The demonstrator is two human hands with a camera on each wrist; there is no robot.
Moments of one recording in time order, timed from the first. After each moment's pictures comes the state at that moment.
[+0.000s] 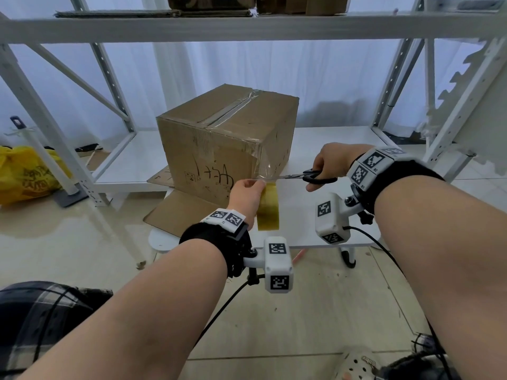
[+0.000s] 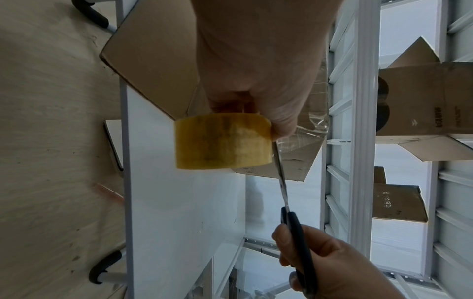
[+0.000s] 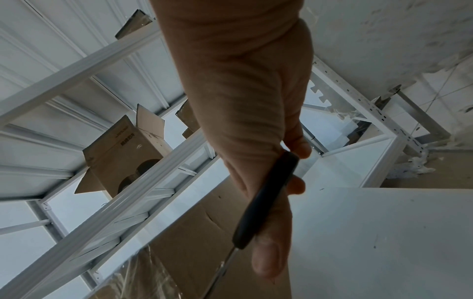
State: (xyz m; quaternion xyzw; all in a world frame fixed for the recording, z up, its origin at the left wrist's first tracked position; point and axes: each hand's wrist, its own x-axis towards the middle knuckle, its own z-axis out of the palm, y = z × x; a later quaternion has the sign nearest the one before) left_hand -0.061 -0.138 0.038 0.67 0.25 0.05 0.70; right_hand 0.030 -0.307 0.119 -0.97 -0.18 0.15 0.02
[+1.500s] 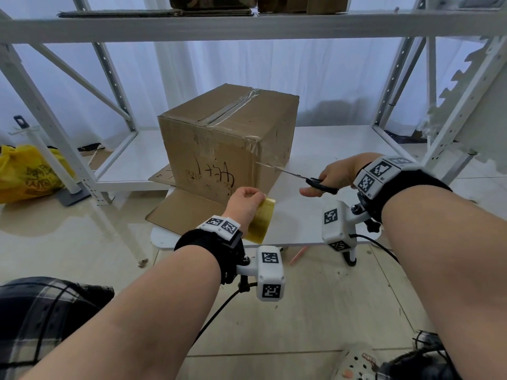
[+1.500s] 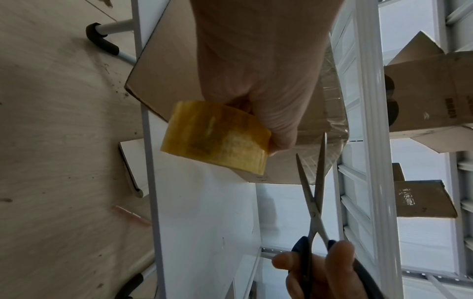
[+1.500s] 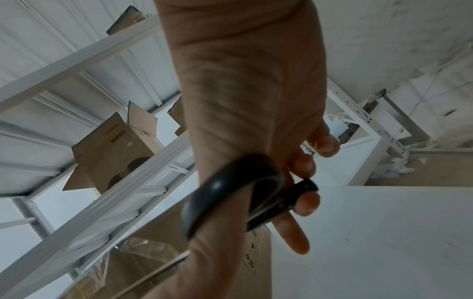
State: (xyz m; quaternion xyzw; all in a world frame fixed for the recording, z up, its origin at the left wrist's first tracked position) left_hand -0.074 -0.128 0.018 0.73 0.24 0.01 0.64; right_hand 0.005 -0.311 0.115 -0.94 -0.13 0.32 -0.01
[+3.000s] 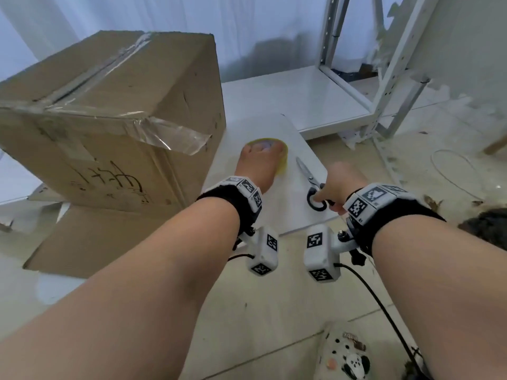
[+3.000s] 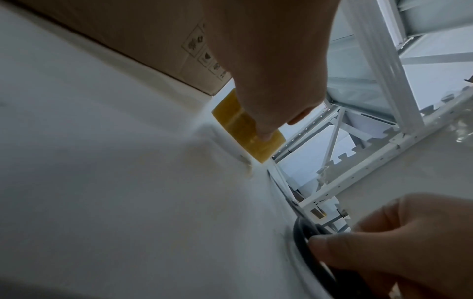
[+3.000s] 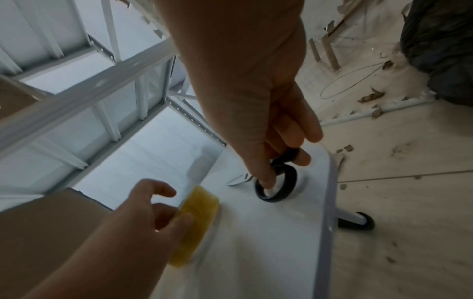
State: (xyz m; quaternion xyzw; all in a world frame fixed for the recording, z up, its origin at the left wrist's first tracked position) left_hand 0.086 -0.245 -0.038 0.98 -0.18 0.05 0.06; right_hand 0.054 -0.413 -0.023 -0.97 0.09 0.18 0.12
